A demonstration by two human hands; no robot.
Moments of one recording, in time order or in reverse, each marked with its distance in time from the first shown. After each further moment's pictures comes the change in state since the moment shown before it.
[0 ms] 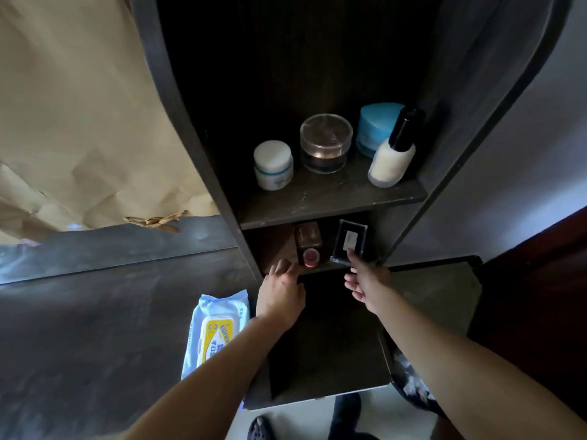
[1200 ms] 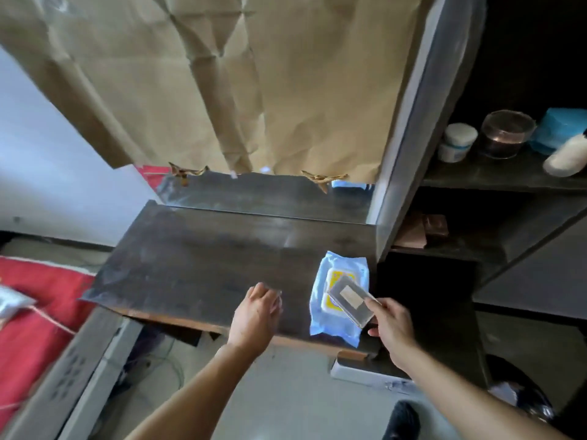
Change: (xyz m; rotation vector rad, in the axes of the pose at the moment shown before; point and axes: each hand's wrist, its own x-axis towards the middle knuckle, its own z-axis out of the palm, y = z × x) left_hand -0.239 -0.195 -0.101 0.087 0.335 -0.134; right_hand -0.141 0.173 0.095 -0.324 -0.303 -0.409
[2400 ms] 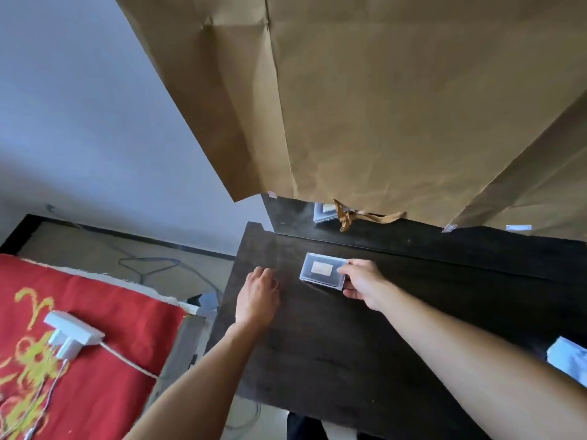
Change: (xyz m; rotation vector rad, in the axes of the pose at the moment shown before) left_hand 0.176 -0.424 -0.115 0.025 -0.191 -0.394; right_hand 0.142 -0.127 0.518 -0.238 -0.236 0.316
